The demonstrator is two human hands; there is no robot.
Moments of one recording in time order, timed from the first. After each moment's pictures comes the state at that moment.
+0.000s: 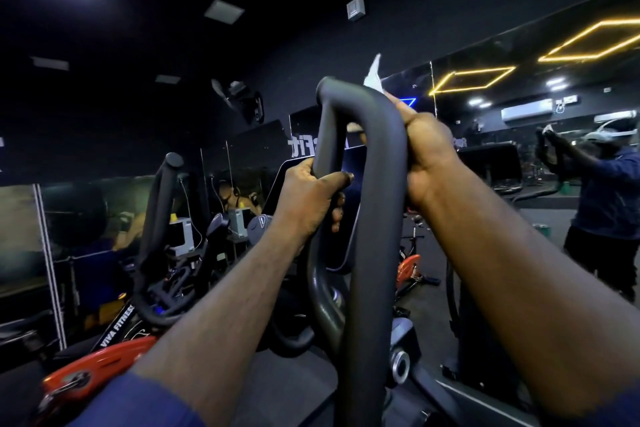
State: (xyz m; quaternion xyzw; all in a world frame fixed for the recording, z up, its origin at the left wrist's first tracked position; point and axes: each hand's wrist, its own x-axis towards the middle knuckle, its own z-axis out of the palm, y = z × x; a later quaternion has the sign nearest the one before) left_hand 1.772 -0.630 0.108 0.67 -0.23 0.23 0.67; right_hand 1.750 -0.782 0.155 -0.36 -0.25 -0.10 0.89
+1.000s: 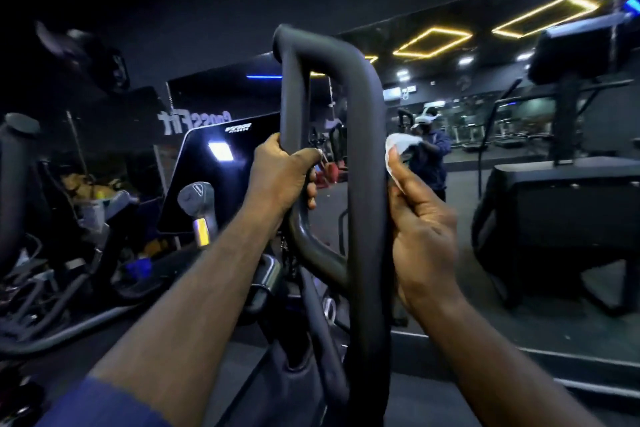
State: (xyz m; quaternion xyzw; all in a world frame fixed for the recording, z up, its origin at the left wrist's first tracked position) left_hand 1.775 -0.613 0.075 0.62 -0.30 0.11 0.71; right_hand 1.670 -0.735 -0.004 -0.48 -0.16 -0.47 0.73
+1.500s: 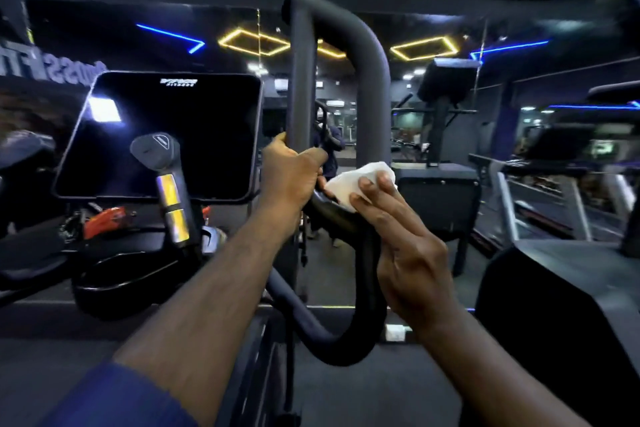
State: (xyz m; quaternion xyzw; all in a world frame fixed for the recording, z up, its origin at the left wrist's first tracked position) left_hand 1.767 -0.610 0.026 0.51 -0.31 0.01 0.80; right_hand 1.618 -0.700 -0.065 -0.81 -0.04 -0.58 0.10
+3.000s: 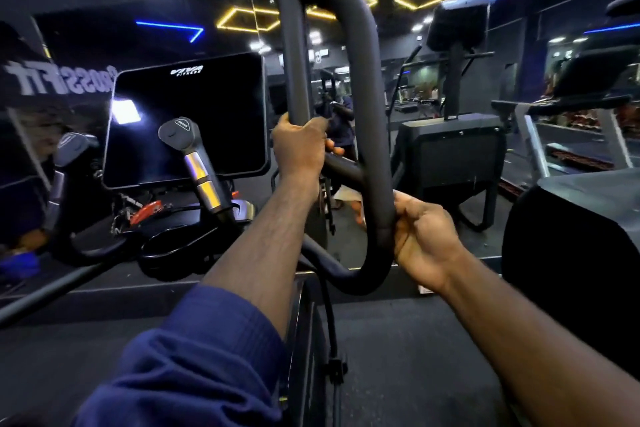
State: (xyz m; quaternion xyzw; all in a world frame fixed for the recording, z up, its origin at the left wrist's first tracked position) left_hand 1.750 -0.603 0.010 0.51 -0.26 -0.01 0.82; right_hand 1.606 -0.689 -0.097 -0.42 0.05 -0.27 0.87
